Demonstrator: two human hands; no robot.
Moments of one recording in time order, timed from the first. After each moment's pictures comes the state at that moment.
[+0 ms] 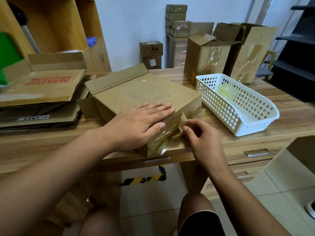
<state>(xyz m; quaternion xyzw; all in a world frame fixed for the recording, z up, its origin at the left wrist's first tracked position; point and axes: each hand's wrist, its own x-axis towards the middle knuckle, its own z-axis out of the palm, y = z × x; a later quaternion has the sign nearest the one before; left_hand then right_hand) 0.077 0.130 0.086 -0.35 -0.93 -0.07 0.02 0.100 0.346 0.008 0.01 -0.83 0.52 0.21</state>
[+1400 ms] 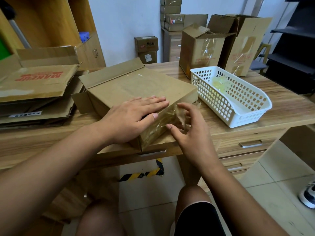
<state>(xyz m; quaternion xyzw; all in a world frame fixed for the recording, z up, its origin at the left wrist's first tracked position) 0.076 0.133 0.083 -0.34 -0.93 -0.12 0.06 0.113 0.335 0.014 0.08 -0.84 0.49 0.22</state>
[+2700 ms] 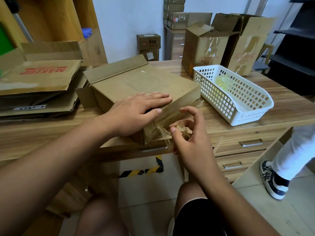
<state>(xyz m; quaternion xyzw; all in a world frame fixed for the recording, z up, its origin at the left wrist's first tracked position) 0.077 0.133 0.085 -0.32 -0.94 -0.14 0.03 0.156 0.317 0.023 0.06 -0.78 0.60 0.17</state>
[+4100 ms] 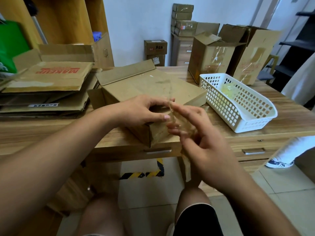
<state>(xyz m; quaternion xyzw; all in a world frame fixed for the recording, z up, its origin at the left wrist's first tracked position) 0.069 0.124 0.101 -0.29 -0.90 -0.31 -0.12 0.187 0.322 0.077 0.24 -0.78 0.57 0.08</state>
